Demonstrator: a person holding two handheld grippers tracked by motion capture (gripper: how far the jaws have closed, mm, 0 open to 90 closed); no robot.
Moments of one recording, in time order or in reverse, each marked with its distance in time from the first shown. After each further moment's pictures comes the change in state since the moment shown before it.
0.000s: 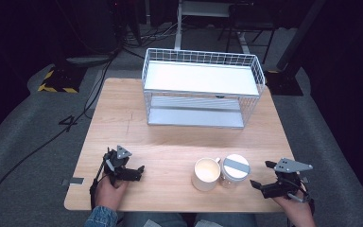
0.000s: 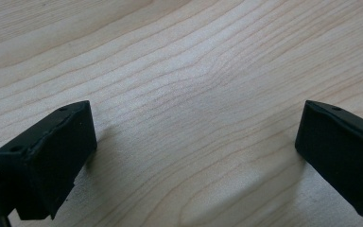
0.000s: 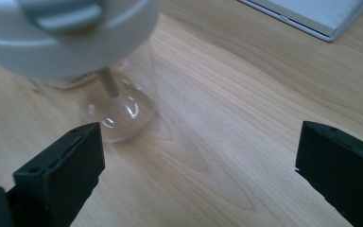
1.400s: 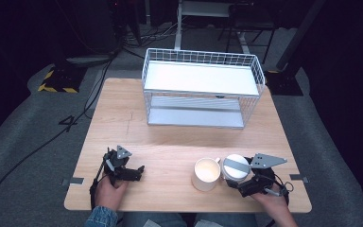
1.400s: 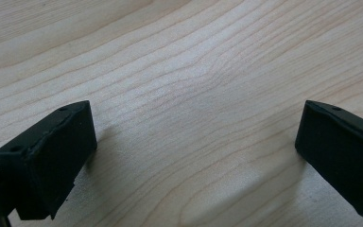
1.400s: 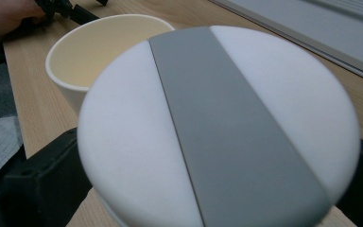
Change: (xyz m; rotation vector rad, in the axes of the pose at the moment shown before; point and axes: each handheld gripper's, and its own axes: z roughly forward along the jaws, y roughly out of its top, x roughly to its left) left arm 0.000 0.000 0.000 0.000 0.000 0.000; right arm 0.037 0.040 0.046 -0.099 0.195 -0.062
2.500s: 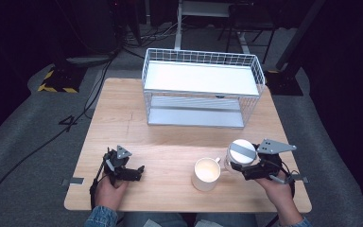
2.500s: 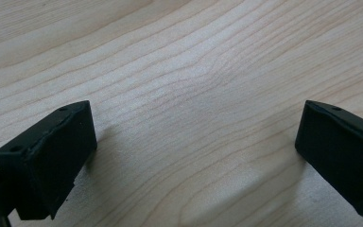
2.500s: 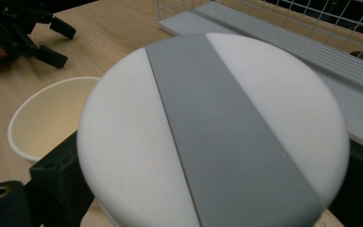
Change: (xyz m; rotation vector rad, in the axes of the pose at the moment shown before) left arm 0.000 0.000 0.000 -0.001 0.000 0.000; right arm -0.020 0.038 -0.017 -0.042 -0.115 0.021
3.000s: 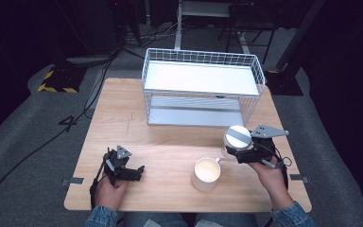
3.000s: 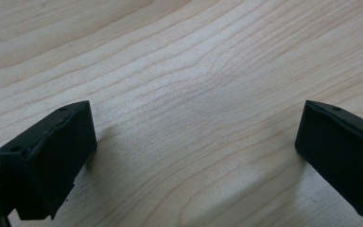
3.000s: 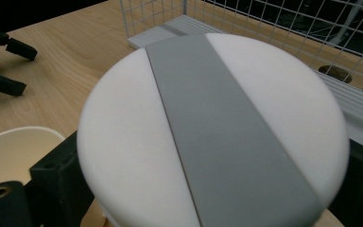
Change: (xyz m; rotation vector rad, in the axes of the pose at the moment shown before) left arm 0.000 0.000 0.000 0.004 -0.001 0.002; right arm -0.018 0.029 0.024 -0.003 -0.079 0.024
